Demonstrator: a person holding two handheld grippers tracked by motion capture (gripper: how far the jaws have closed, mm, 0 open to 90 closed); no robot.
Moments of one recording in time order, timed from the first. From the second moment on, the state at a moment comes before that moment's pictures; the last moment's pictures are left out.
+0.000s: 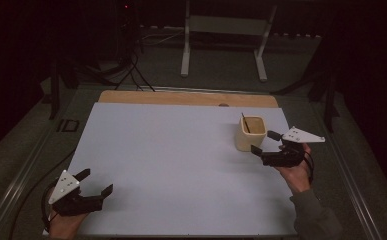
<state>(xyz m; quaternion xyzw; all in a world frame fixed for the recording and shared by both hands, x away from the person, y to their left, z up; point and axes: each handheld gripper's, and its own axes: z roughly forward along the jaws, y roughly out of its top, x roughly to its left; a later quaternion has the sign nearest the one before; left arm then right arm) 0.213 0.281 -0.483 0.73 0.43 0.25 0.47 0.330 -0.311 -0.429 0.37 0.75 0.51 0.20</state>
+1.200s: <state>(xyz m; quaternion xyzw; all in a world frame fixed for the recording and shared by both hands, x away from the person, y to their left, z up) 0.208 0.283 -0.478 0.72 0.40 0.25 0.50 0.254 -0.309 -0.466 0.38 0.74 0.51 0.21</state>
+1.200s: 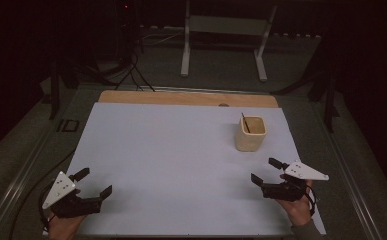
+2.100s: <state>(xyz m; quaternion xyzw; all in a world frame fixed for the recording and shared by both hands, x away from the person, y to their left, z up) 0.205 0.285 -0.475 0.71 0.40 0.27 0.51 0.232 -0.307 -0.474 0.37 0.74 0.52 0.22</state>
